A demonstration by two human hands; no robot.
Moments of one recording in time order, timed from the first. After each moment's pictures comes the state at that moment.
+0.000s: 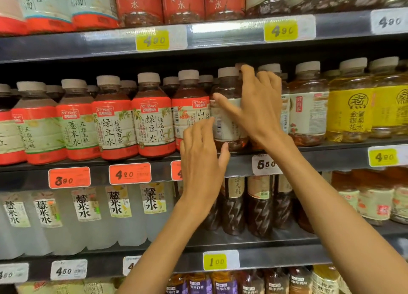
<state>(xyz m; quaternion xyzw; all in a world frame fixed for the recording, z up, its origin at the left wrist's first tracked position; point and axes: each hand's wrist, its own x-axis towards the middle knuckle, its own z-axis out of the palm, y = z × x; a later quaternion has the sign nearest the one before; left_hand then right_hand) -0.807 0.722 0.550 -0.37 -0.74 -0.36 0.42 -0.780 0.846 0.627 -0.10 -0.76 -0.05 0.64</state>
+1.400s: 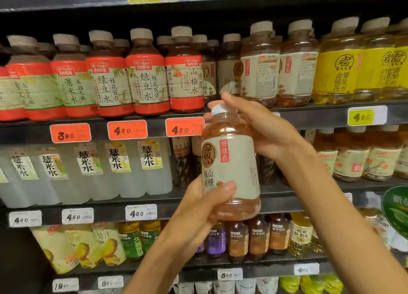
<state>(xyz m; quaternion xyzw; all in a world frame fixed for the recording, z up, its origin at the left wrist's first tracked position) -0.716 0.642 0.471 -0.33 -0.51 -0.72 -0.33 -0.690 0.800 0.572 0.03 -0.66 0.74 0.14</state>
